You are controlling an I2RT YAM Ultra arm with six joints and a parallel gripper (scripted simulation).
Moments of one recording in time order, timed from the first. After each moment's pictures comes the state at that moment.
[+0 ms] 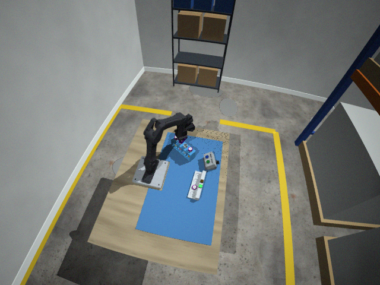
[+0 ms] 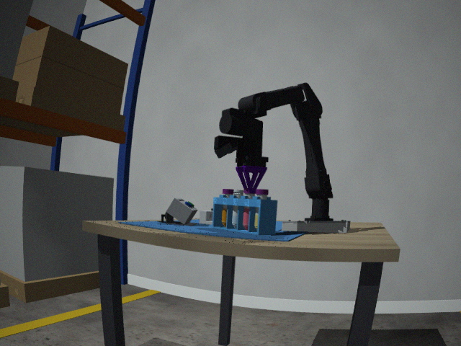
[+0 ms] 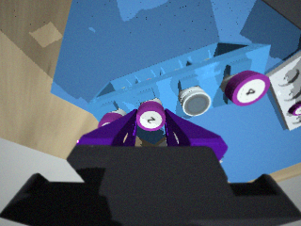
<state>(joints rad) 1.09 1.78 1.36 -1.18 0.06 0.36</state>
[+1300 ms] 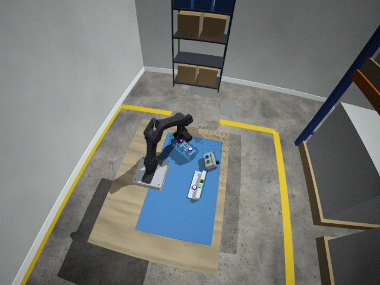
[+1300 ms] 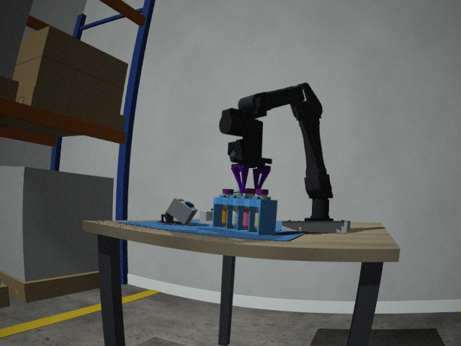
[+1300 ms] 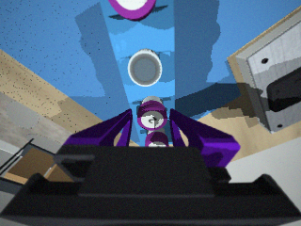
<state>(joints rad) 1.09 1.79 1.36 -1.18 0.05 1.73</state>
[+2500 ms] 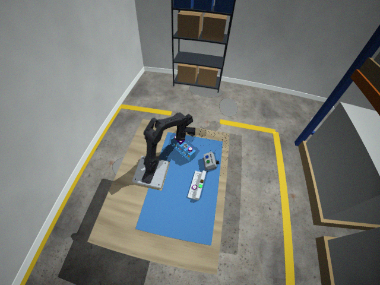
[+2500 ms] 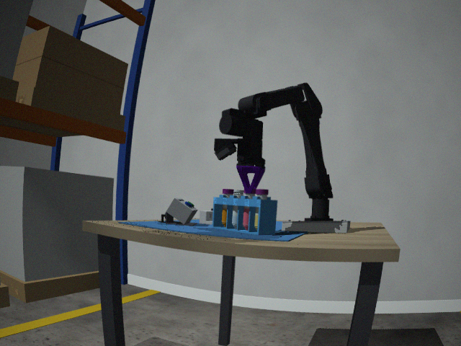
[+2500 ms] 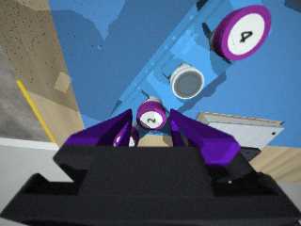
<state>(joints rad) 1.09 1.79 1.36 -1.18 0.05 0.88</state>
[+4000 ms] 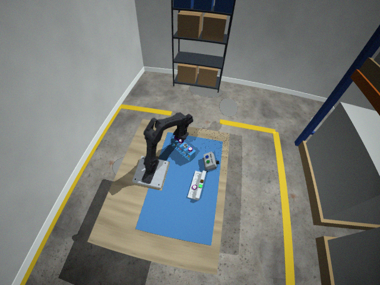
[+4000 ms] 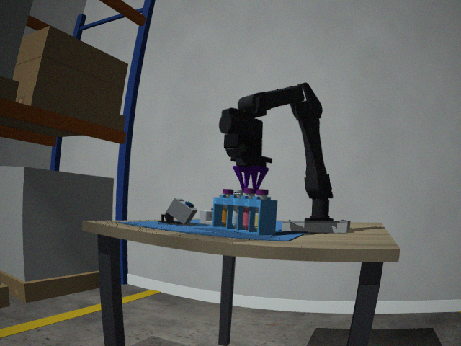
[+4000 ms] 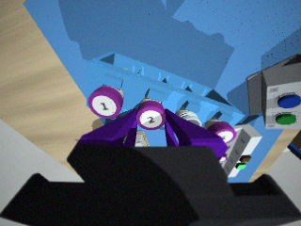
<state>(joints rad) 1.09 1.79 1.37 -1.19 0.05 -0.30</state>
